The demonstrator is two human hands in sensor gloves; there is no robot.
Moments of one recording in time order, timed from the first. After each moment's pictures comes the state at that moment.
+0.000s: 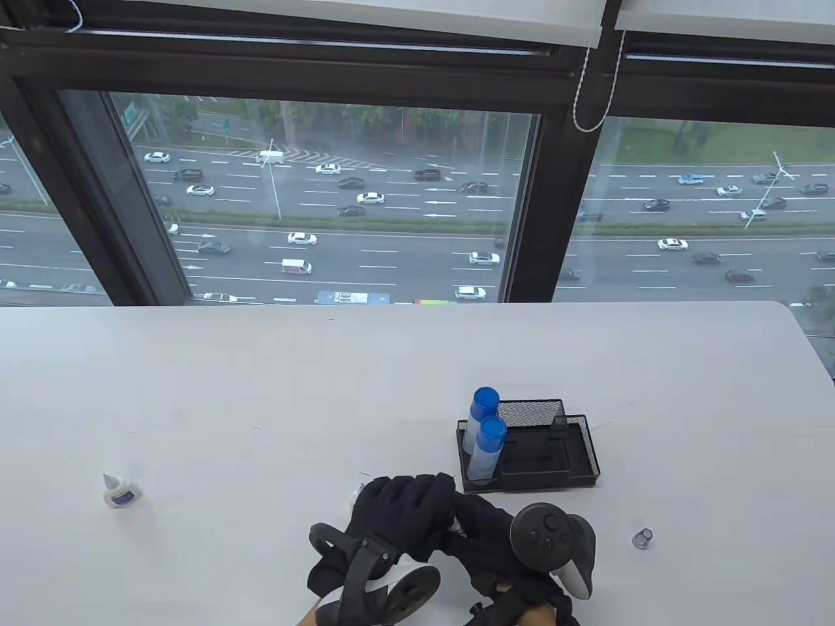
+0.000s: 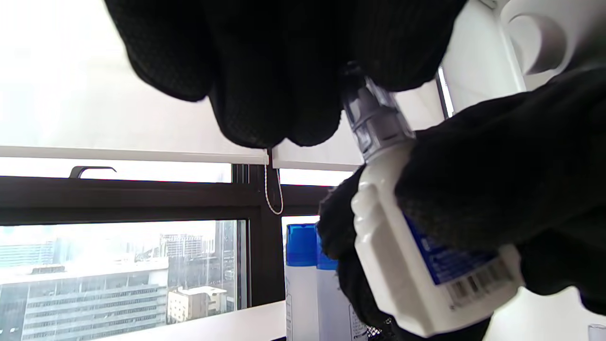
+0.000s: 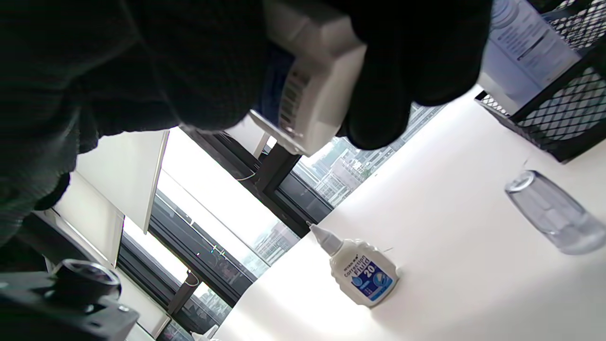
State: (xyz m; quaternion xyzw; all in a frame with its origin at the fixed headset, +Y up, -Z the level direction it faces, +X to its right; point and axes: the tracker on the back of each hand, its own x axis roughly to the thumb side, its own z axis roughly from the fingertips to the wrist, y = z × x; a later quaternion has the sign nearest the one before) left_hand -0.058 -0.640 -0.228 0.25 -0.24 0.04 0.94; right_hand 0.116 -0.706 -0.270 0.18 -0.01 0.87 0.45
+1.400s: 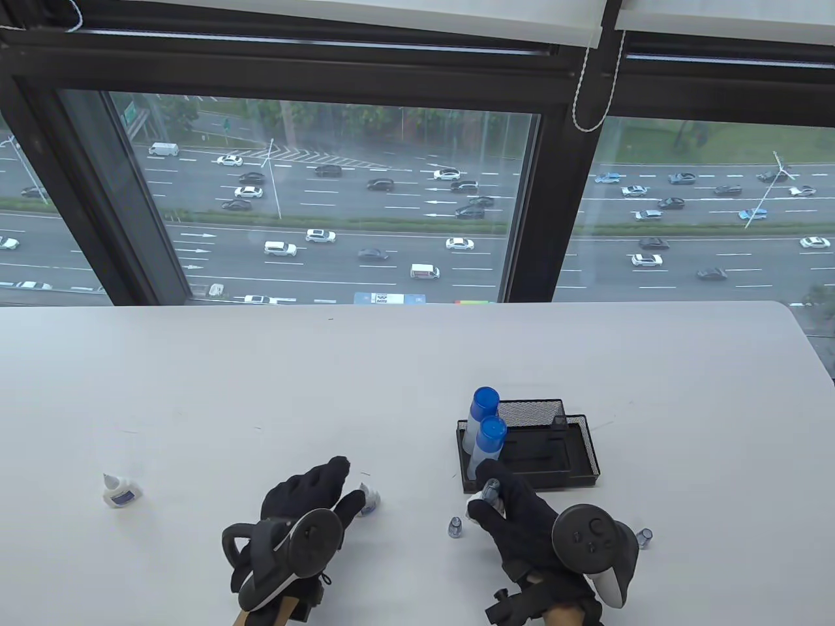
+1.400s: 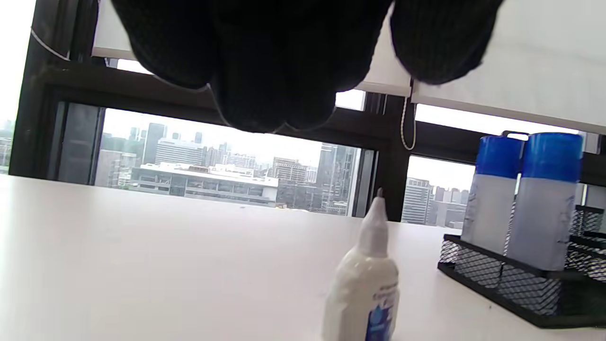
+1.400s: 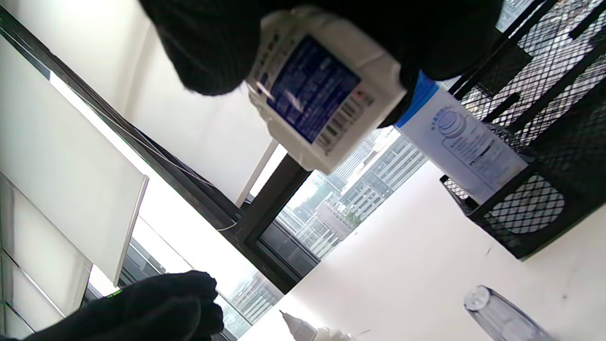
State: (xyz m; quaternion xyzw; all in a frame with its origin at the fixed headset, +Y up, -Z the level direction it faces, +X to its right) left_hand -0.175 -0.699 -0.260 0.12 -0.03 0.09 0.99; right_hand 0.153 -0.690 -0.268 0.13 -0.07 0.88 0.45
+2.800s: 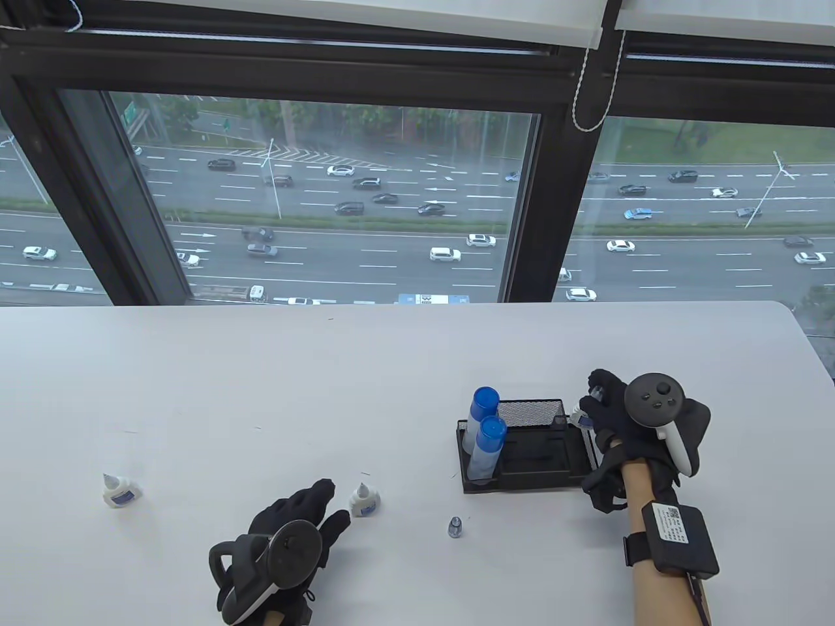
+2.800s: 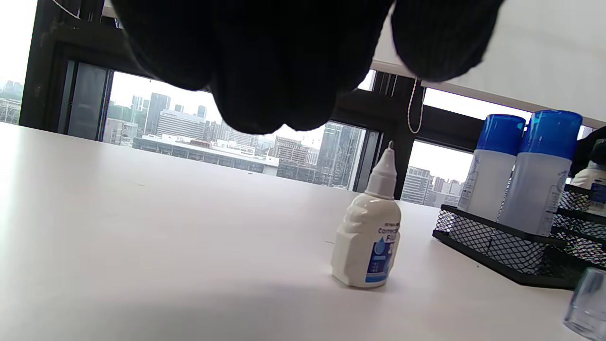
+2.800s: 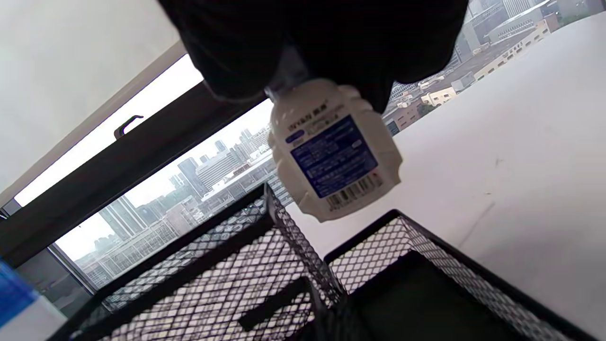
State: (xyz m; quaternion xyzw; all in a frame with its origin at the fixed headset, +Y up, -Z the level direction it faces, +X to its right) left_hand -0.184 -0.713 -0.252 0.09 -0.04 0.11 0.99; right_hand 0.280 -0.688 -0.417 -0.08 -0.04 0.95 0.29
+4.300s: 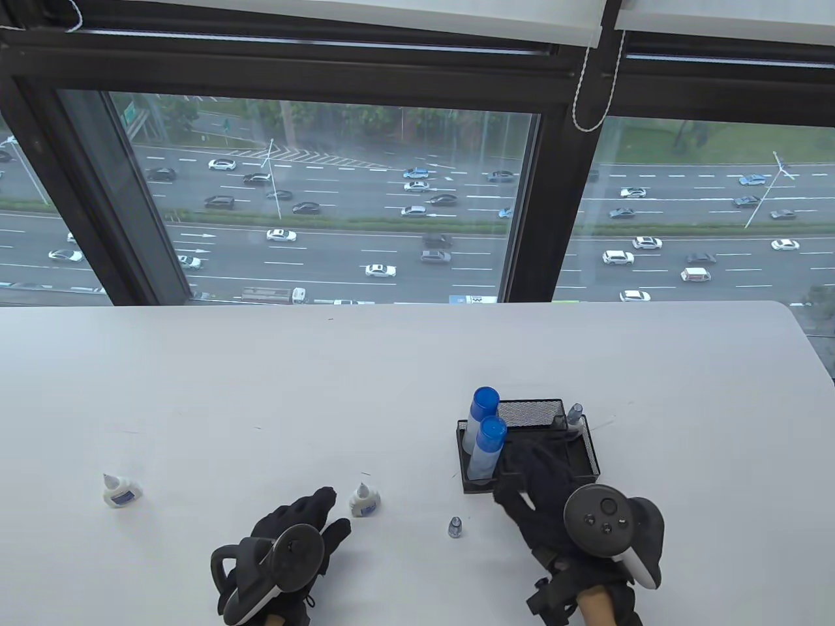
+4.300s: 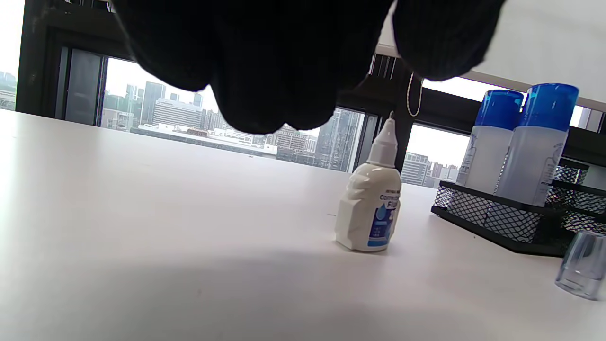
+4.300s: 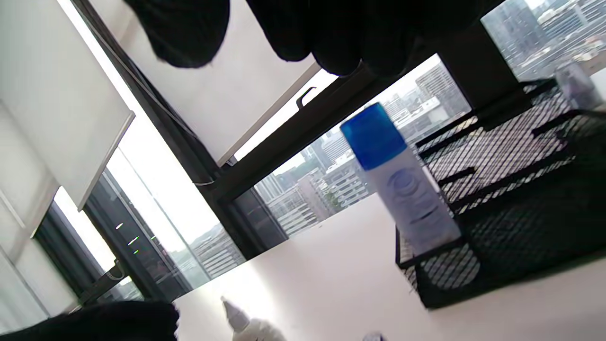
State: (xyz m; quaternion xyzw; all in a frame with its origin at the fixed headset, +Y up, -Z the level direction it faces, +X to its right) left_hand -0.182 -0.719 -0.249 0.06 -0.05 0.11 0.99; right_hand 0.164 -0.665 -0.266 0.17 -0.04 0.93 0.33
